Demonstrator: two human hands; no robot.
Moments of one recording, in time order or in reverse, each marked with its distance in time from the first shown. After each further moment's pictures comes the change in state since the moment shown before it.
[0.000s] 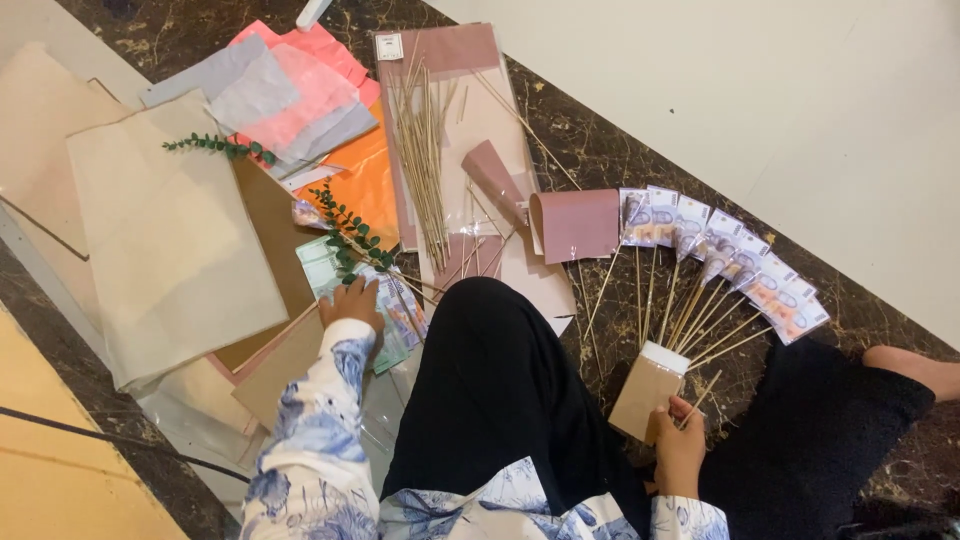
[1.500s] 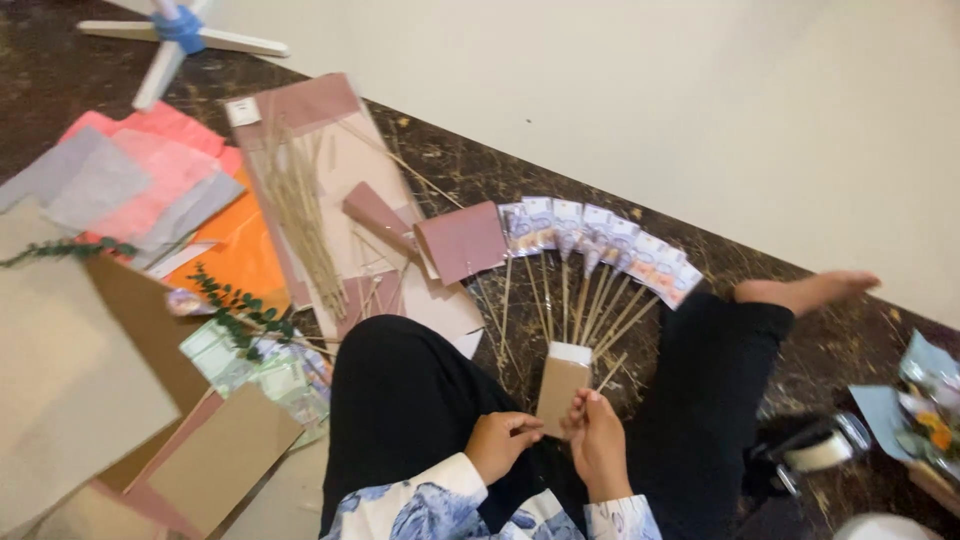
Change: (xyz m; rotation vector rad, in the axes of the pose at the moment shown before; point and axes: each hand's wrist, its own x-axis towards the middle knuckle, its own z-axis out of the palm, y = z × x) left_hand -0.184 0.259 0.163 -1.005 -0.348 0.759; right_hand -0.005 0.024 -0.001 1.027 -0.293 0.080
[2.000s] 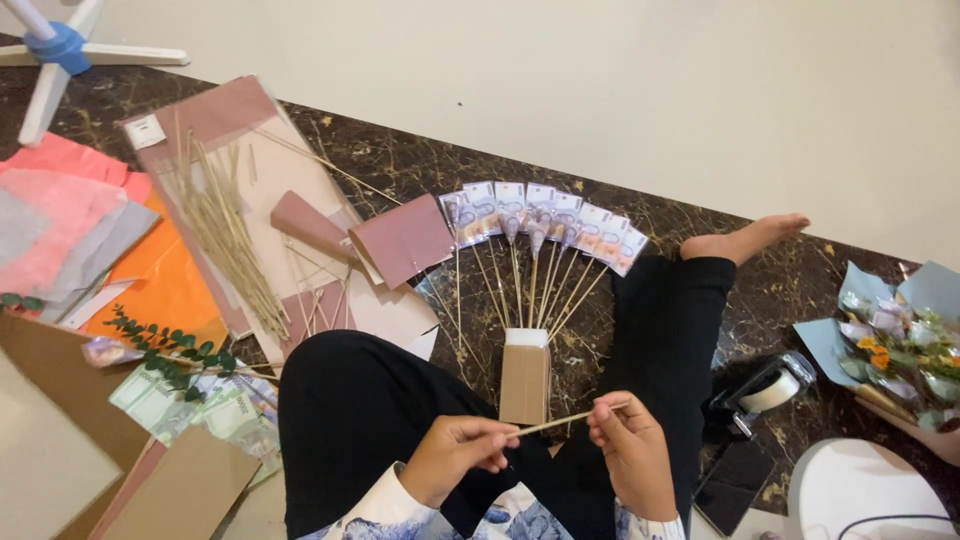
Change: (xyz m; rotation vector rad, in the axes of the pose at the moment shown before) left_hand -0.047 0.110 -0.038 -0.477 -0.187 -0.267; right_hand -0.081 -0.102 -0.020 -0.279 -0.004 -0.131
